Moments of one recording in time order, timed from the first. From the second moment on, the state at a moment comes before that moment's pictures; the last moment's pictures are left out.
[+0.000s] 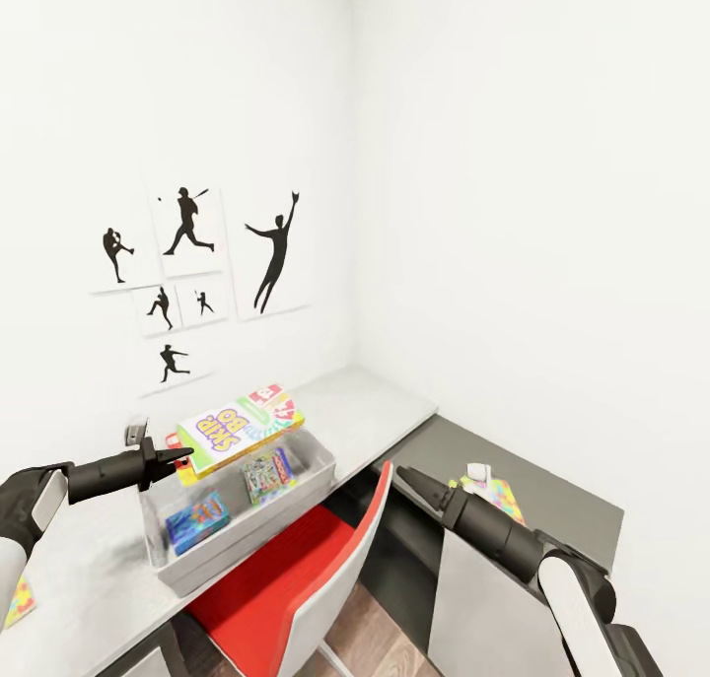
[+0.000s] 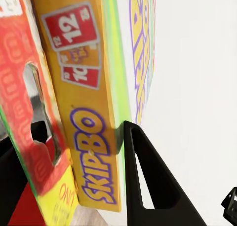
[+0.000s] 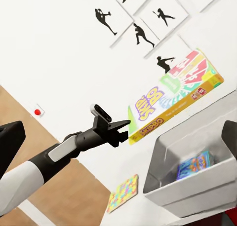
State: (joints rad) left arm -0.81 0.41 0.40 -0.48 0.13 0.96 -1.14; right arm -0.17 -0.03 -0.01 -1.58 -0.75 0.67 0.73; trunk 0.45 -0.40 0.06
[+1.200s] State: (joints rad) left arm -0.81 0.41 0.40 -0.48 0.13 0.96 -1.14; right arm -0.17 -0.03 -0.01 -1.58 -0.75 0.67 0.73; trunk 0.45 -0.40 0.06
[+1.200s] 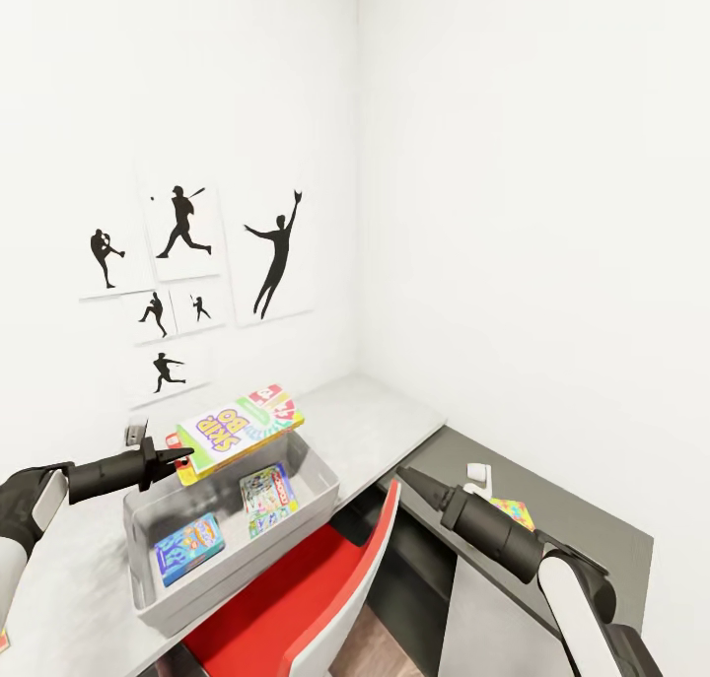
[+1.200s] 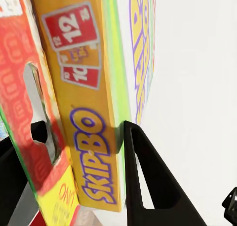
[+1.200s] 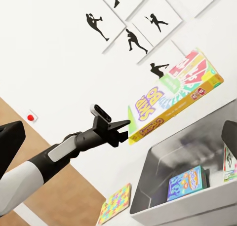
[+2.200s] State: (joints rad) left arm -0.81 0.40 0.40 -0.48 0.12 0.96 -0.79; right arm -0.17 -0.03 -0.02 -1.58 -0.75 0.67 0.73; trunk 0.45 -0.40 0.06
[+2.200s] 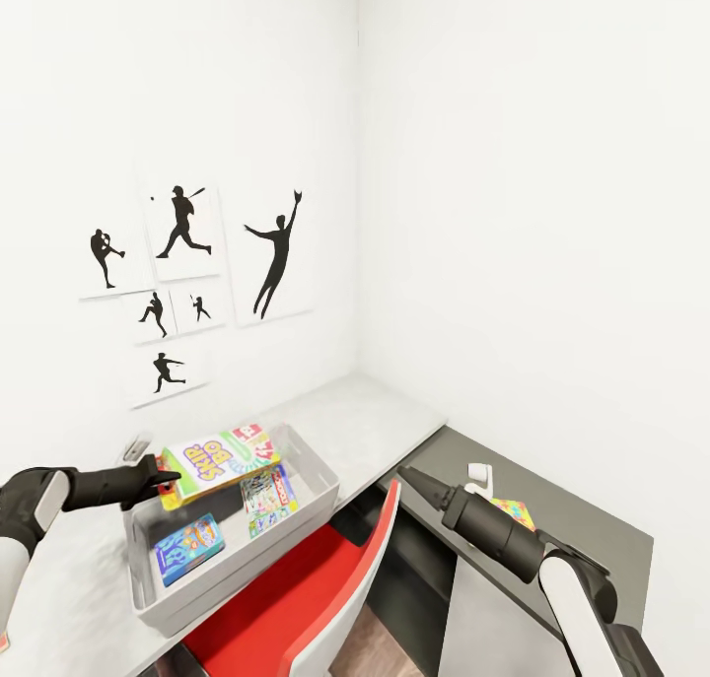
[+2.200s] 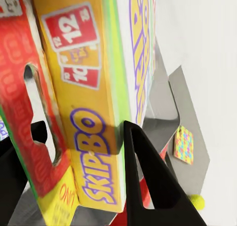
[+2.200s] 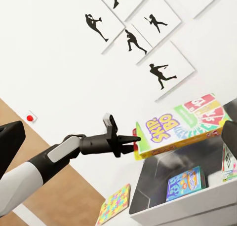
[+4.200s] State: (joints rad) left arm -0.82 0.29 0.39 -0.45 0.13 0.99 -0.55; right arm -0.17 -0.04 -0.02 -1.58 -0.75 0.67 0.73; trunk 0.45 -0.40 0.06
